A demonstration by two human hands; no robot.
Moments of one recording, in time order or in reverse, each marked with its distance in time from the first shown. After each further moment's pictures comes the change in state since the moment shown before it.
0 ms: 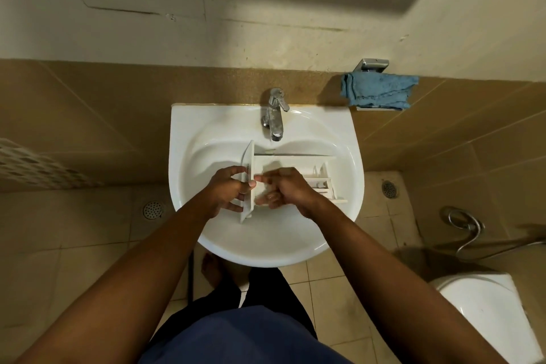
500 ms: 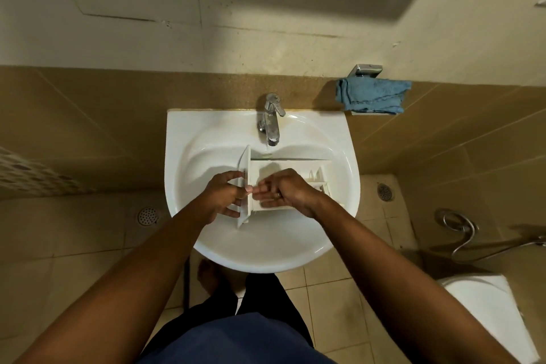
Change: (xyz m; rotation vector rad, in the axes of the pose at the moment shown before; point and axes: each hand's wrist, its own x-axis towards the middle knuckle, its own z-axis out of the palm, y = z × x) left_hand -0.001 0.001 0.000 -0.006 0.004 -0.002; right_hand 0.008 -0.005 -0.007 0.058 -0.053 0.021
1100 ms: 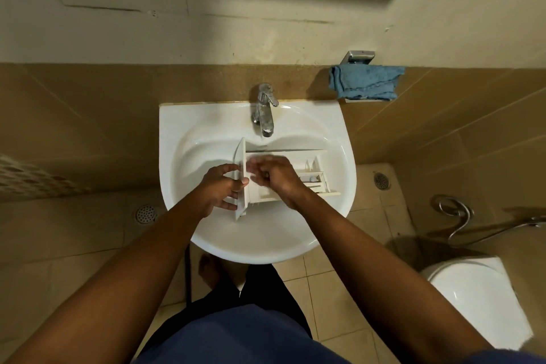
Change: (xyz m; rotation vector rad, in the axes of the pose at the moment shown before) left_hand -0.002 0.002 0.000 -0.001 -0.011 0.001; right_hand 0.015 0.007 0.018 0.196 0.166 -0.135
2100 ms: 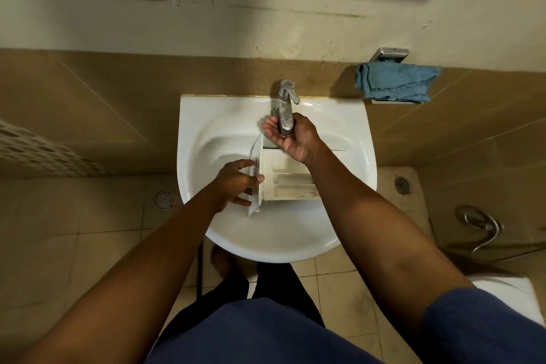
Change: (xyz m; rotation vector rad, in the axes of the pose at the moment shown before) left_hand -0.001 0.001 0.001 0.026 0.017 -0.028; right_hand 0.068 -0.067 -0.004 0.507 -0.076 0.143
